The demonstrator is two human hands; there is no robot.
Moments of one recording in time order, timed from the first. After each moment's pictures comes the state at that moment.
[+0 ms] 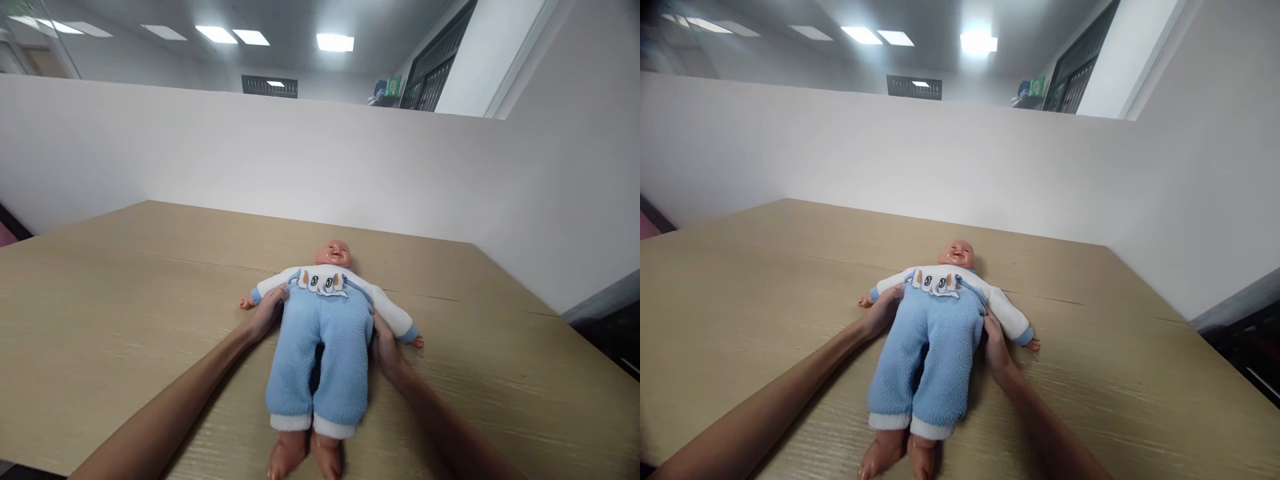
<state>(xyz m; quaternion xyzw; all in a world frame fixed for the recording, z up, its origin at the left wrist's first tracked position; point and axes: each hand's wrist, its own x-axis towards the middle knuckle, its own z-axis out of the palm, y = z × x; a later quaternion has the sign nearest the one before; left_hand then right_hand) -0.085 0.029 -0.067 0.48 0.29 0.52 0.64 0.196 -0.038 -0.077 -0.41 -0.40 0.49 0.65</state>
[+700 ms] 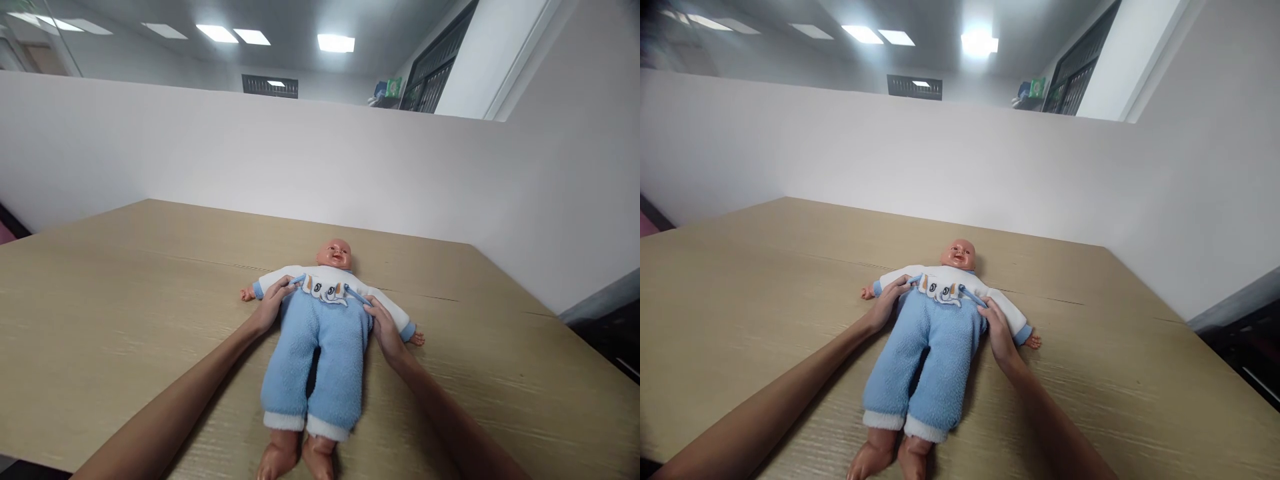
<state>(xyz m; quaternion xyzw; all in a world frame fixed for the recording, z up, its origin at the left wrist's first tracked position) -0.087 0.024 -0.043 0.64 0.33 0.49 0.48 0.218 -0.026 -0.060 -0.47 -0.53 0.45 0.54</state>
